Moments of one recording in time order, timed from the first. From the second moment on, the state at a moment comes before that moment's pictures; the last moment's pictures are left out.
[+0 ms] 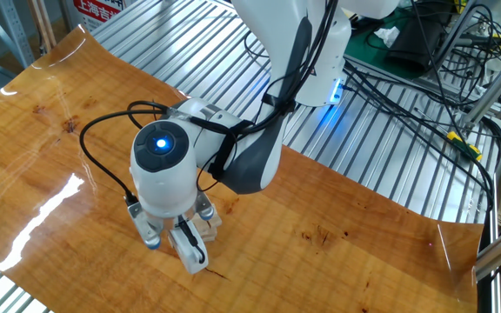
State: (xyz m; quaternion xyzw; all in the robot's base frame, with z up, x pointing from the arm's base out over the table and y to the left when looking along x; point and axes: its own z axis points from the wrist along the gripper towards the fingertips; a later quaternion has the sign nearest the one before) arm 0.627 -0.020 0.098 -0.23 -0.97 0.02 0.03
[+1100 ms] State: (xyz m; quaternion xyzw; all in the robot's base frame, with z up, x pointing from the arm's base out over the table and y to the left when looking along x) arm 0.630 -0.017 0.098 -0.26 -0.96 0.02 0.00
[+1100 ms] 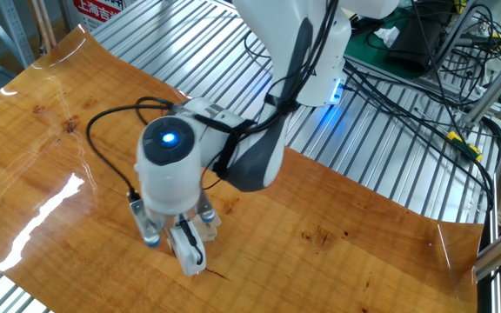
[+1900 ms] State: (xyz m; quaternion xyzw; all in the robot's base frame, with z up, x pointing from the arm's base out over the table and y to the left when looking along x) arm 0.626 -0.010 0.100 -0.27 -0.96 0.02 -0.01
